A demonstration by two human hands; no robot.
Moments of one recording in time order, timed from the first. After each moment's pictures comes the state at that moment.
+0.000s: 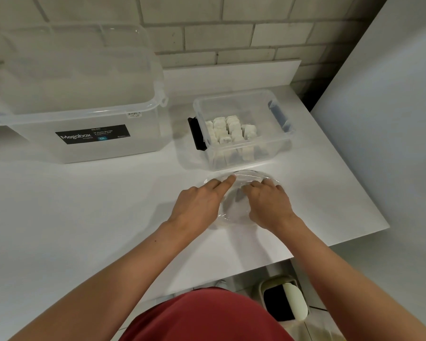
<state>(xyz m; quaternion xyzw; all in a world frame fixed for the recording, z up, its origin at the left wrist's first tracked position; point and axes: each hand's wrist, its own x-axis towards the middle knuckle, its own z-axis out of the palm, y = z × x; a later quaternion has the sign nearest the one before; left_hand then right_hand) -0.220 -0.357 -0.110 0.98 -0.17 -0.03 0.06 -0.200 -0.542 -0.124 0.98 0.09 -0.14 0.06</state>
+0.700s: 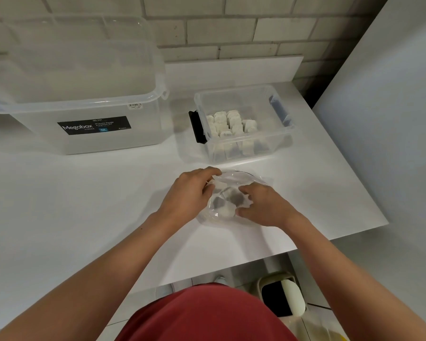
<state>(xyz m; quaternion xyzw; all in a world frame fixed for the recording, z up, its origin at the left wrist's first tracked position) -0.218 -0.335 -0.121 0.93 -0.11 0.01 0.35 -0.206 -0.554 -0.123 0.95 0.09 -0.22 -0.18</state>
